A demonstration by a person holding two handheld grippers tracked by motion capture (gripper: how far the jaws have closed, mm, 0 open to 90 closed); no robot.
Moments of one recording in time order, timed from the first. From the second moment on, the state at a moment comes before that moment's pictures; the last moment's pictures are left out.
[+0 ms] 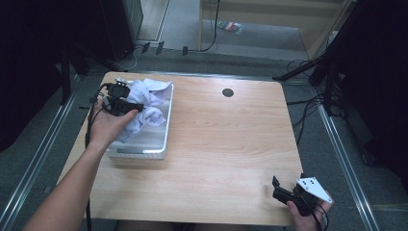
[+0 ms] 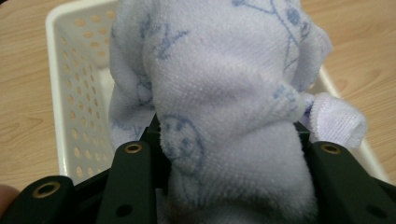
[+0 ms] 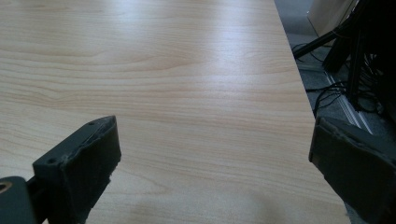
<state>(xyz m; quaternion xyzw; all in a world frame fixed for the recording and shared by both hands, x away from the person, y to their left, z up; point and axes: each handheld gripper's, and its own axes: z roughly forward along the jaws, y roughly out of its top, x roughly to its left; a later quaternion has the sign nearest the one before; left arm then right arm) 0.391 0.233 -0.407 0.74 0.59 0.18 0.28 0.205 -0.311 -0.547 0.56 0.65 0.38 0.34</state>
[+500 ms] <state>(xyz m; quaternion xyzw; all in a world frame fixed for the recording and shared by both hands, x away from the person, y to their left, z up) 0.376 0.196 -0.369 0.75 0.55 0.18 0.32 0.205 -0.310 -0.547 0.56 0.65 0.38 0.34</state>
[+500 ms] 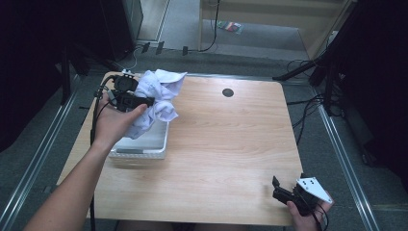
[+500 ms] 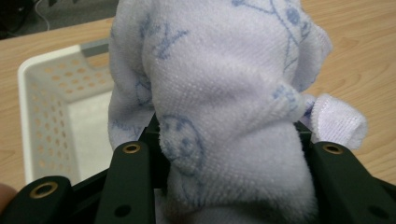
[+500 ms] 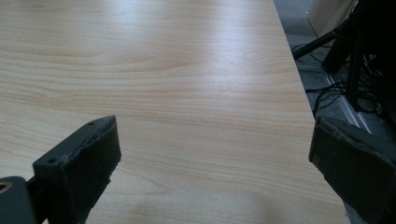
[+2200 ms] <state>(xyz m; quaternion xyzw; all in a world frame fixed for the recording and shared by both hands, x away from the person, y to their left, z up) 0.386 0.012 -0.431 0.82 0.46 0.10 0.32 0.205 -0.311 -0.547 0.56 0.65 0.38 0.34</state>
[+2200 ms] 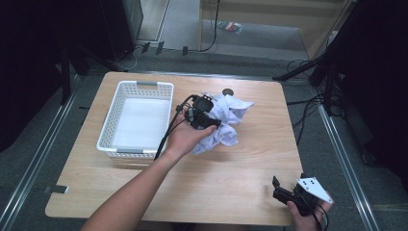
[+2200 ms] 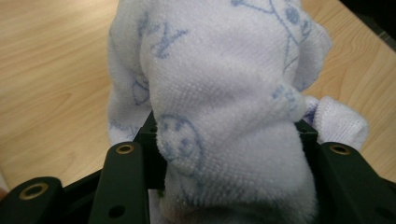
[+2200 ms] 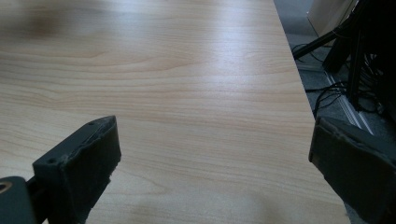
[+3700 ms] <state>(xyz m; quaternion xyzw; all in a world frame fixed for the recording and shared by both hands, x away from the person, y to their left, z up) 0.340 0.079 -0.425 0.80 0.47 0.13 0.36 0.206 -0.311 -0.547 0.56 0.65 0.38 0.34</state>
